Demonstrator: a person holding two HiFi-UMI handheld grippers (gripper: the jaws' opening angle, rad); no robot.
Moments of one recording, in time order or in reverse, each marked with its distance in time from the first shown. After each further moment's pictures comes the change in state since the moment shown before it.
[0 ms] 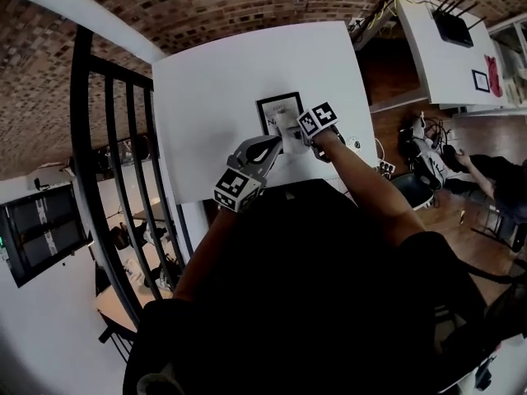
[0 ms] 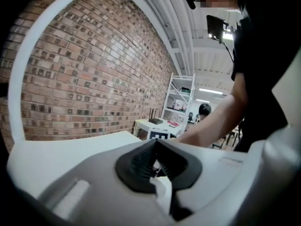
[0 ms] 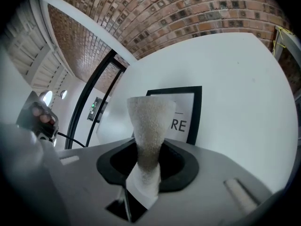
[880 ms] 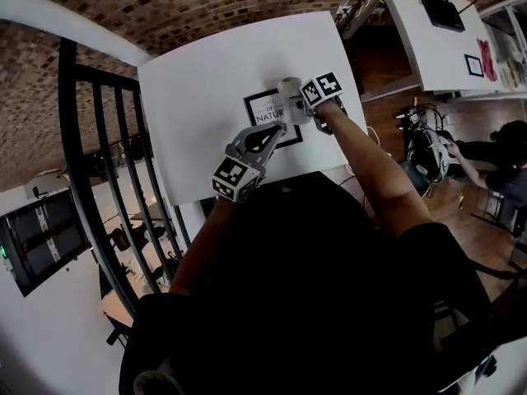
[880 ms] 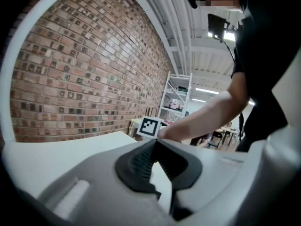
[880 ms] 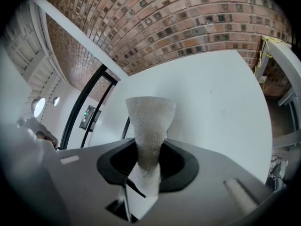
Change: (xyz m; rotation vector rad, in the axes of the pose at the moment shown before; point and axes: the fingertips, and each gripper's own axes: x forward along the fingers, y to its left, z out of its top) left arm 0.040 -0.004 0.006 0.002 0.020 -0.052; right arm -0.056 -0.062 0.056 0.039 -0.100 -0.079
